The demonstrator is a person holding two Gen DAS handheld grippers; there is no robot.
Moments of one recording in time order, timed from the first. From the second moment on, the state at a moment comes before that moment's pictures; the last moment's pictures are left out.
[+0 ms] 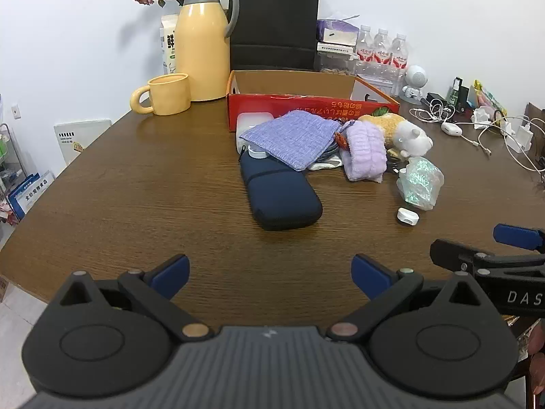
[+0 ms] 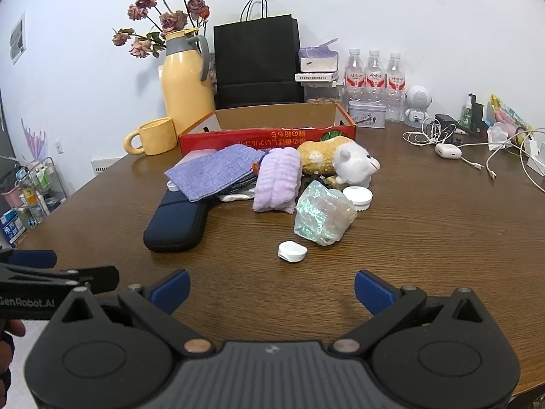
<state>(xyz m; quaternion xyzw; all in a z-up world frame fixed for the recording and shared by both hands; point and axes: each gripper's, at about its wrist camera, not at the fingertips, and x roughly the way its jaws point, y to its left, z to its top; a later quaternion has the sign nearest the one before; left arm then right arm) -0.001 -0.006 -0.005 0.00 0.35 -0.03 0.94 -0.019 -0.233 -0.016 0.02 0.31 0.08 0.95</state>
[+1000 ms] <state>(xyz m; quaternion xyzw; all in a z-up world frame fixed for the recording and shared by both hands) -0.006 -0.011 -0.003 0.01 0.33 -0.04 0.94 -0.022 -0.234 -0.017 0.03 0.30 0.08 0.95</state>
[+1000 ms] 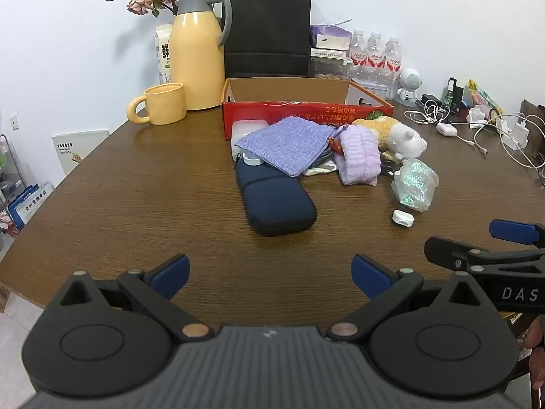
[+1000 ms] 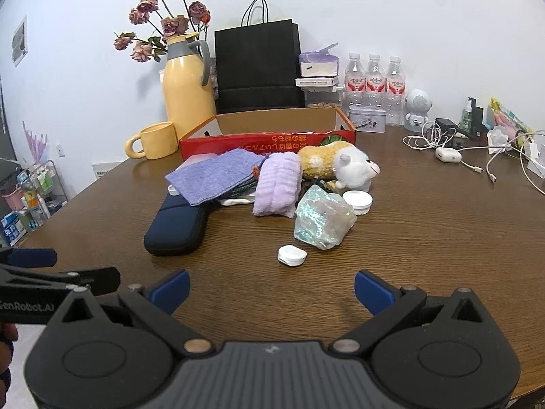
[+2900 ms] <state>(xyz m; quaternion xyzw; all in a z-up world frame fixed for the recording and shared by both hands) 0.155 0.007 -0.034 -0.04 0.33 -0.17 0.93 0.098 -0.230 -0.069 0.00 0.32 0.13 0.94</state>
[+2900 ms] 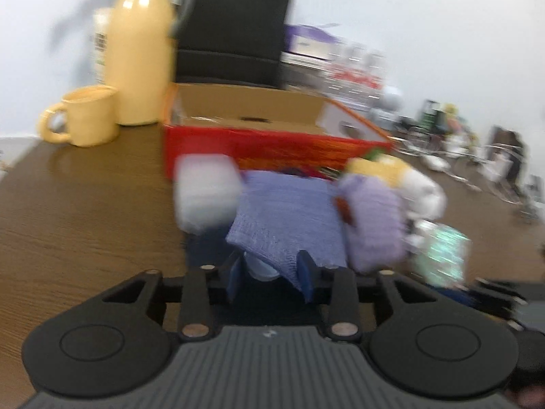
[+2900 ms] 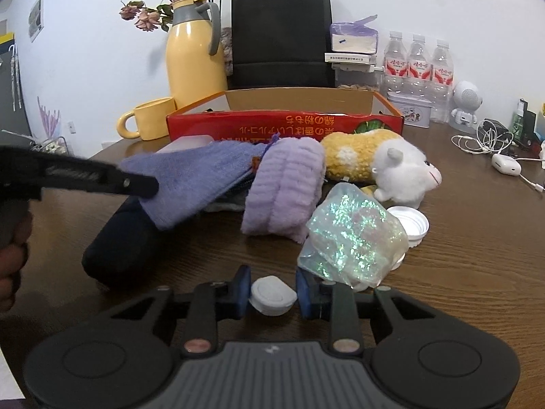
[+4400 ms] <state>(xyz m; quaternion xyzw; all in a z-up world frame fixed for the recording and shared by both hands) 0.162 0.015 0.058 0.01 0.26 -0.17 0.95 0.100 -0.241 0.051 -0.04 0.17 0.26 0.95</state>
